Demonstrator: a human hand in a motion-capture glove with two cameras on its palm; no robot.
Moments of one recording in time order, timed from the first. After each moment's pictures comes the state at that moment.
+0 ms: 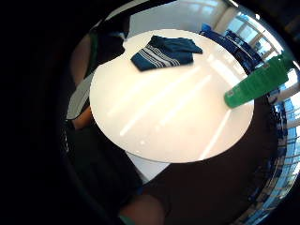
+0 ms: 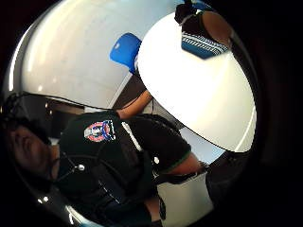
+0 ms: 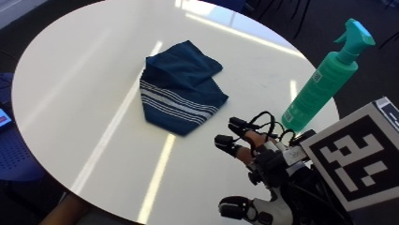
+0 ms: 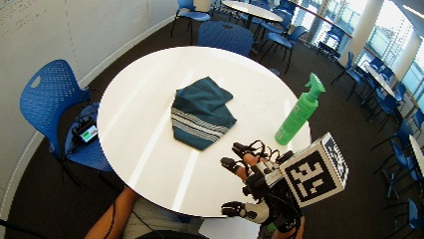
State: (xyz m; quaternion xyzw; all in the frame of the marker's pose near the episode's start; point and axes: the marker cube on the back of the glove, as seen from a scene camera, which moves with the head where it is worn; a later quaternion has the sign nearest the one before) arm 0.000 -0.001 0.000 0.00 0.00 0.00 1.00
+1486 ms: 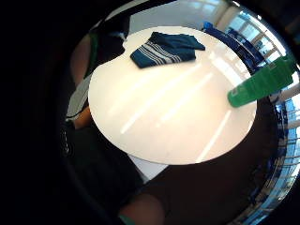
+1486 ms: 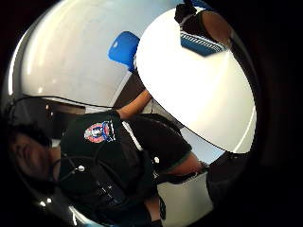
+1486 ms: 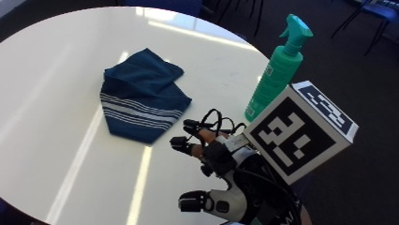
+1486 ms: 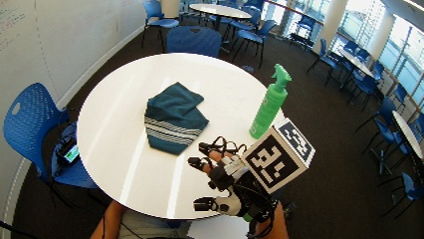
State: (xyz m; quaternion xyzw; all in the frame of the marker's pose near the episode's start) arm -0.040 -0.035 0.024 -0.04 -0.04 -0.05 1.00
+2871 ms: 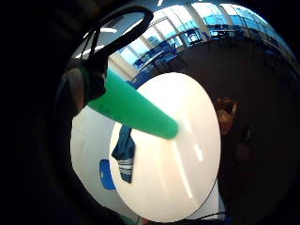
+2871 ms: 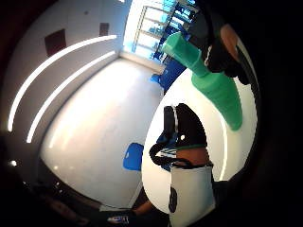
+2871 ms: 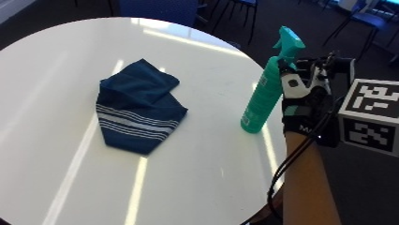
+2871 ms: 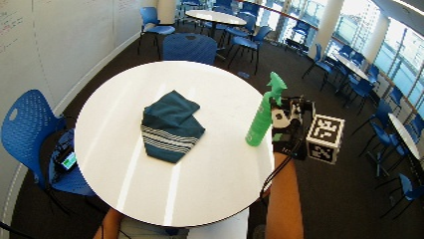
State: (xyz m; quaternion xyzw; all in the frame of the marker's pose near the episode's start) arm 0.160 -0.084 -0.034 0.36 -0.16 0.38 0.84
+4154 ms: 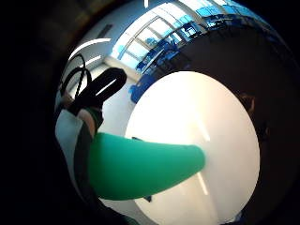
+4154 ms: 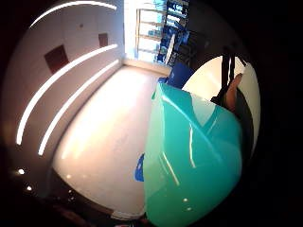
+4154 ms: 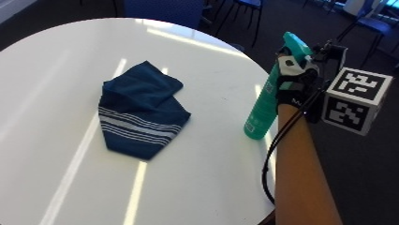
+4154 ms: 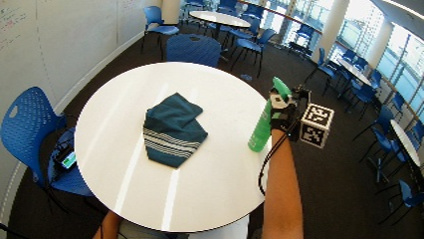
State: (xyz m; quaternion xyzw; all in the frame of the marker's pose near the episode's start) arm 0.210 -0.135 -0.029 0.41 -0.24 0.40 0.78
